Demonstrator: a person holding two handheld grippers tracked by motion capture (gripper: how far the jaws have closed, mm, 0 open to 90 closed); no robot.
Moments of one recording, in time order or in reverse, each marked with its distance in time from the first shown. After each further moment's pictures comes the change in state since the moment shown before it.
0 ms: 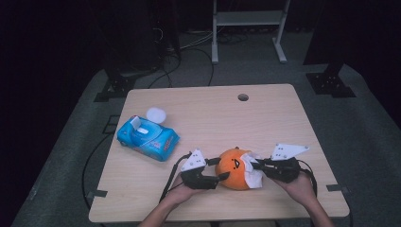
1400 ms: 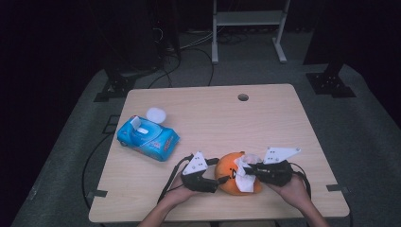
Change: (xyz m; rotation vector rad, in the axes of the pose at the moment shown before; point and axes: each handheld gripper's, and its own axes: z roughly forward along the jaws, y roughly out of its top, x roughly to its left) left arm -0.003 -0.004 0.000 0.046 -0.006 0.066; right arm 0.018 0.005 0.013 0.018 0.064 0.003
